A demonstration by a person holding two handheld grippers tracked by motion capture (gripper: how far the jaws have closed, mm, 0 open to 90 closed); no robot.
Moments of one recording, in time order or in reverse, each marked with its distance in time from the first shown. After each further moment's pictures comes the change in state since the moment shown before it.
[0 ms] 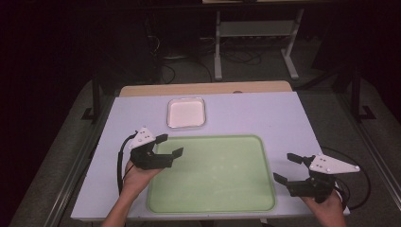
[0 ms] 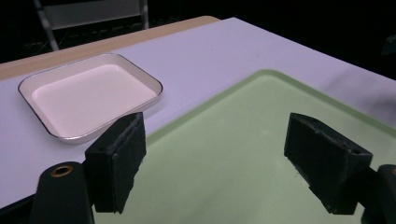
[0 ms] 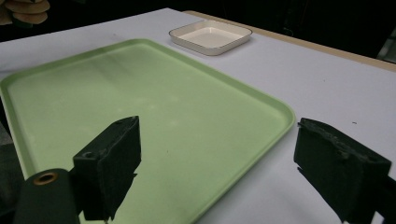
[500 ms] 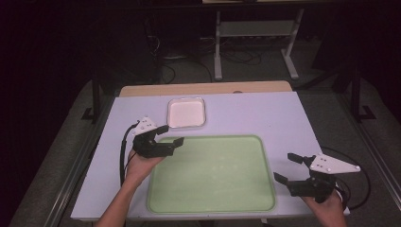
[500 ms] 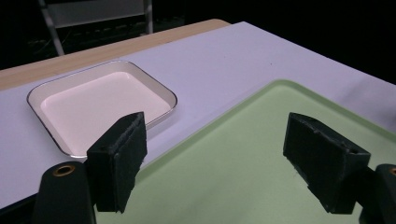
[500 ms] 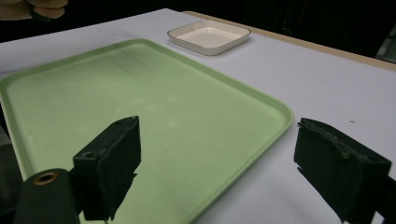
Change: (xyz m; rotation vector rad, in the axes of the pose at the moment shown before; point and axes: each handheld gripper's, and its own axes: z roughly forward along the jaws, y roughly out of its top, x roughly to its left) left arm 0.021 0.014 0.018 0.012 0.006 -0.017; right arm -0.001 0.000 -0.001 -0.002 -0.004 0.002
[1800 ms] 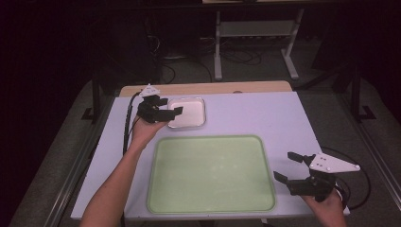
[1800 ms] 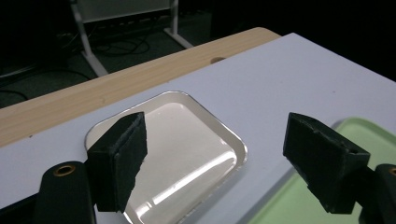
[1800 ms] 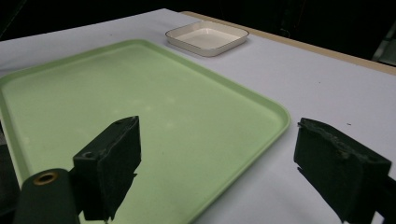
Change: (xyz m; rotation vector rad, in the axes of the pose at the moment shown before) left arm 0.072 0.058 0.054 0.048 0.093 -0.034; right arm -0.001 0.002 0.001 0.002 -0.007 -0.004
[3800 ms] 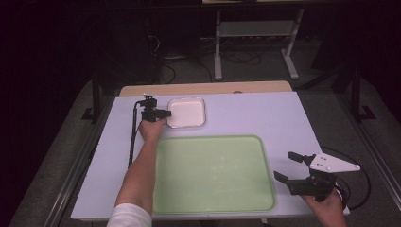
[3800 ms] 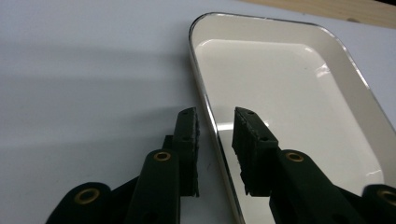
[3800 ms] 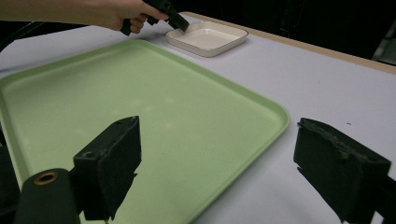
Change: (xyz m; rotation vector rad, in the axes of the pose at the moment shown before) left arm 0.069 -0.057 0.075 0.216 0.204 -0.461; right arm 0.000 0.000 0.000 -0.002 -0.001 0.003
